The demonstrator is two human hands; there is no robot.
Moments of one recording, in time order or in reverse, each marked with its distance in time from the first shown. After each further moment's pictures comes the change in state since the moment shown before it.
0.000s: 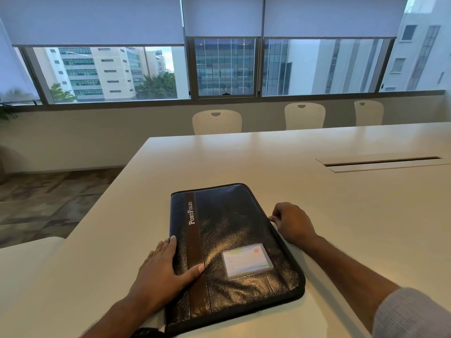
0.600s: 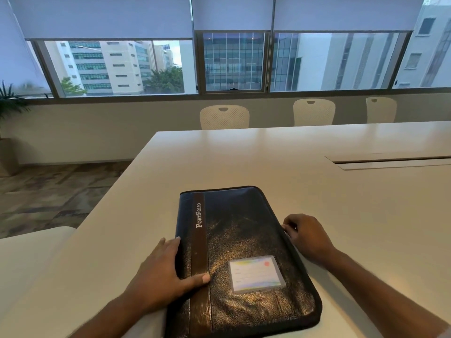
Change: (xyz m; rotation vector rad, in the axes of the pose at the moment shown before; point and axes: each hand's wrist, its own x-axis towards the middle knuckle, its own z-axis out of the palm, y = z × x) left_hand -0.022 -0.004 -0.015 -0.018 -0.056 0.063; right_hand -0.037 0.015 0.000 0.124 -0.065 -0.060
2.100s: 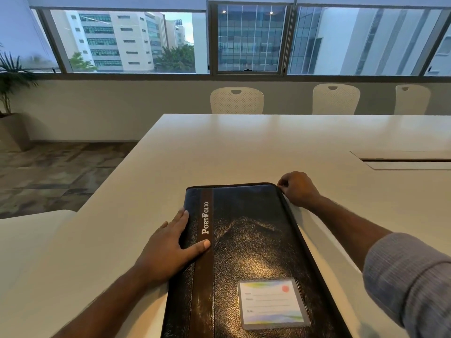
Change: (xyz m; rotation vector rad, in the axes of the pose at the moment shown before) left_hand 0.088 -0.030 0.011 -0.130 0.047 -0.011; right_hand 0.174 0.006 0.035 -0.138 -0.062 -0.057
